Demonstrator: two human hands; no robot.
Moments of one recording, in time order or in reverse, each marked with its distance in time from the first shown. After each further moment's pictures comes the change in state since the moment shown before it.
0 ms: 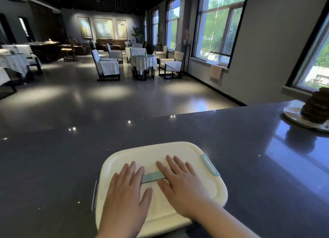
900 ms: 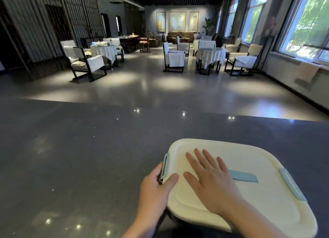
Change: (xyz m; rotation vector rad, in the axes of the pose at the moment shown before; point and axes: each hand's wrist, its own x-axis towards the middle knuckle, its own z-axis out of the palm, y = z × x) left_hand -0.039 -0.045 -0.014 -0.966 0.293 -0.557; right_hand 0.036 -0.063 0.021 -0.084 -0.027 -0.233
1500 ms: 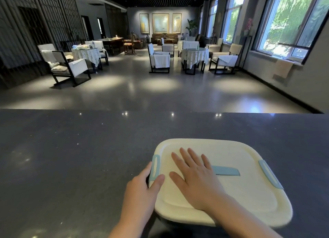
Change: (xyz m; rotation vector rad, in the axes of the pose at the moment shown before) left_hand 0.004 0.000 -0.004 0.423 -0.012 0.105; right_hand -0.001 -0.001 -0.003 0.030 -0.024 0.011
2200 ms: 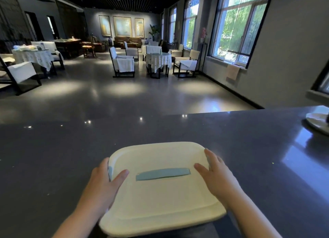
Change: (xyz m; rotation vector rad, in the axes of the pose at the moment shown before) left_hand 0.056 0.004 0.020 0.139 -0.126 -0.033; right_hand -0.061 0.133 -0.024 0.444 0.228 0.604
